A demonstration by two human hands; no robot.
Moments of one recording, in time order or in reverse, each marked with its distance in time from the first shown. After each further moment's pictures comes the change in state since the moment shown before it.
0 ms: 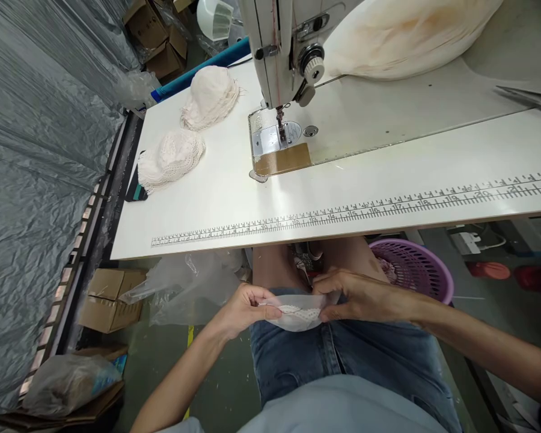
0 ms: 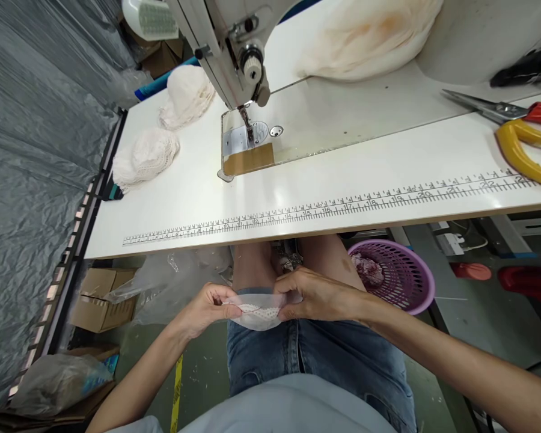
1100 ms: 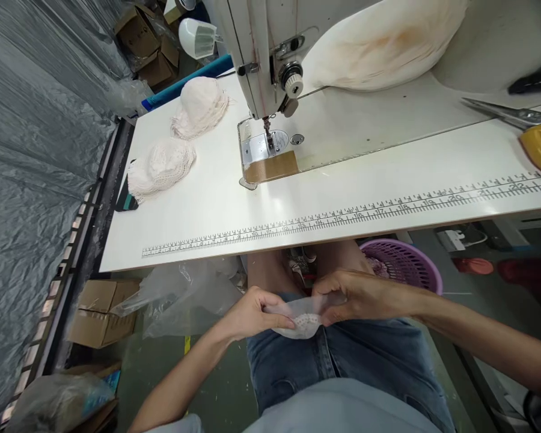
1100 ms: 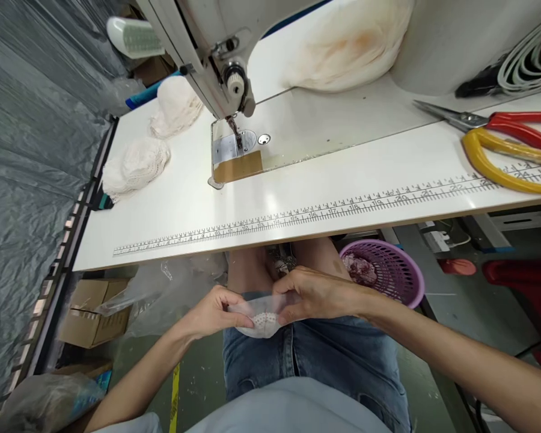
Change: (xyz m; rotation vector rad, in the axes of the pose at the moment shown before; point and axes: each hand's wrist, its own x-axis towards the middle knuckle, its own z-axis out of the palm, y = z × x) left_hand 0.017 0.015 0.017 0.219 -0.132 0.046; right_hand -0.008 0.004 -0.013 0.103 -0.065 0.029
